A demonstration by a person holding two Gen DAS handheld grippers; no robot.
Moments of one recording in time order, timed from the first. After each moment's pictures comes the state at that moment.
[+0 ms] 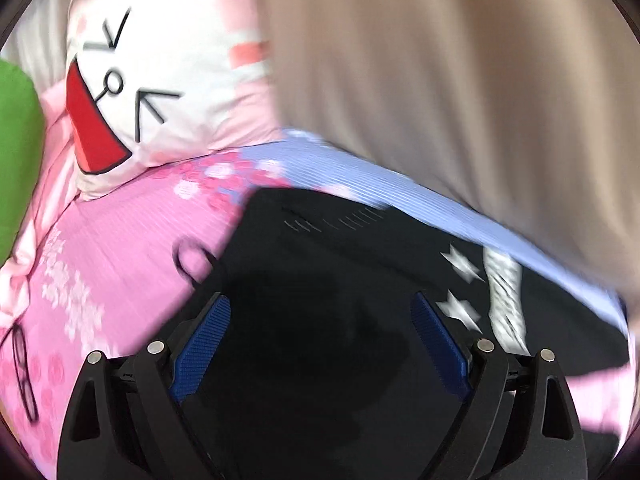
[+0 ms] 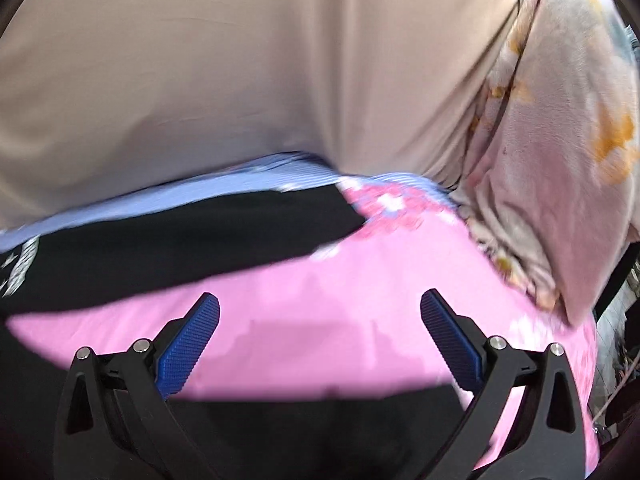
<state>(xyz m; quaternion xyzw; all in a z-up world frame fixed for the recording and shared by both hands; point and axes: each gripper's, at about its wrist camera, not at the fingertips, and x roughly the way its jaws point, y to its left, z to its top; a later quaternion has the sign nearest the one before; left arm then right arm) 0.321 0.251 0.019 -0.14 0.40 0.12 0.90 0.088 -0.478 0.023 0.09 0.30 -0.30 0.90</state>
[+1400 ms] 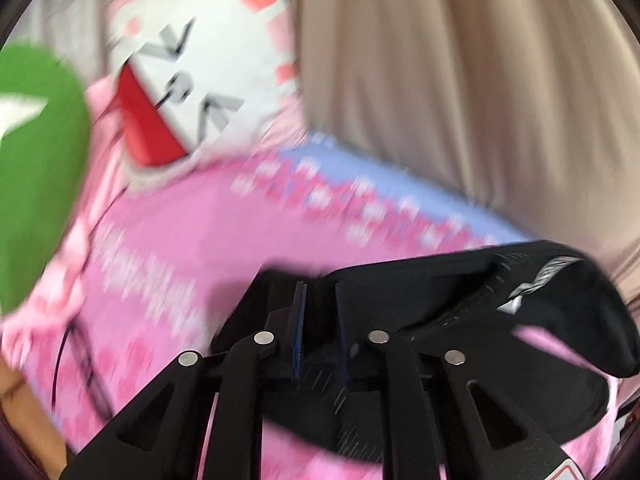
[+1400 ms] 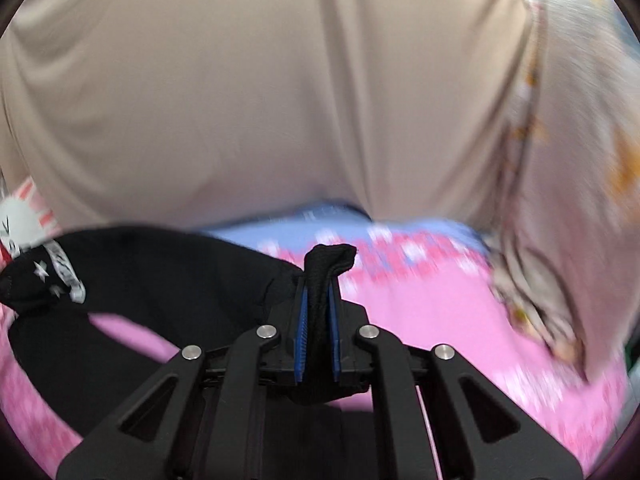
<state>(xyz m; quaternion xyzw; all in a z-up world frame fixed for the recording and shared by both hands) 0.185 0.304 0.062 -0.12 0.40 0.05 0.91 -0.035 -0.483 0.052 0.10 0.25 -0.15 0.95</state>
